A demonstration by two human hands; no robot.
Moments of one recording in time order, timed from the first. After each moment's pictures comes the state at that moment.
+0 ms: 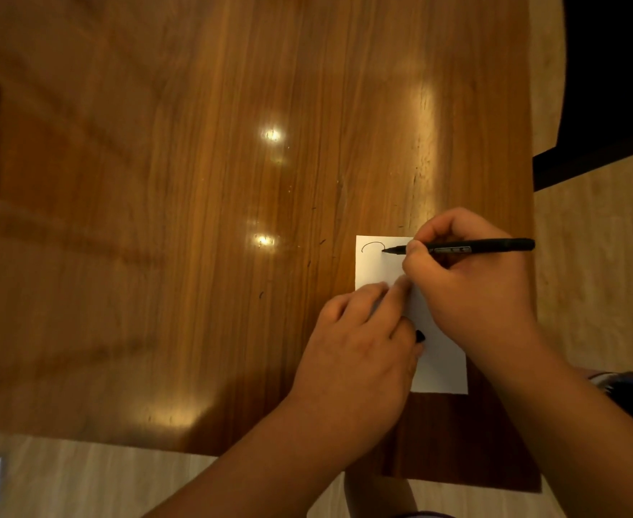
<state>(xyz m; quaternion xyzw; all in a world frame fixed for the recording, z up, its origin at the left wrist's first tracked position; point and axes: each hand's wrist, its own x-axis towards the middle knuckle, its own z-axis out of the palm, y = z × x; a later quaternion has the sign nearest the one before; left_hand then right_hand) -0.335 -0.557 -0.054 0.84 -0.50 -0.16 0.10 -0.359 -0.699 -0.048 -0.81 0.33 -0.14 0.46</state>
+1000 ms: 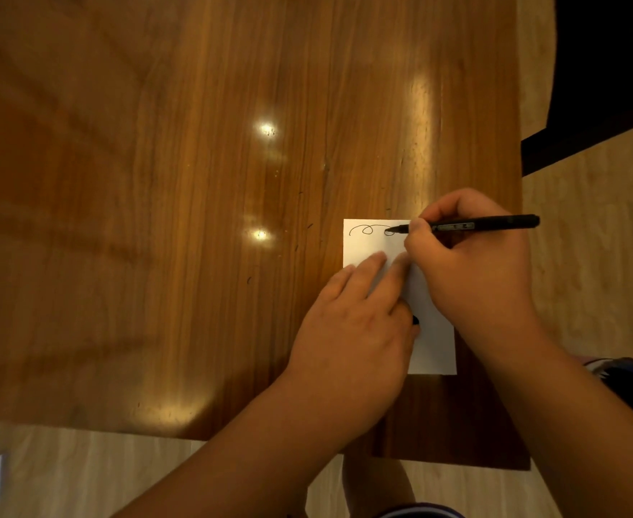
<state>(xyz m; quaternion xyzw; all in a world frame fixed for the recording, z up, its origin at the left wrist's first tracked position) -0.336 -0.566 -0.048 0.84 -0.52 -0.16 0.09 -0.368 -0.704 -0.054 -0.80 0.35 -0.19 0.44</state>
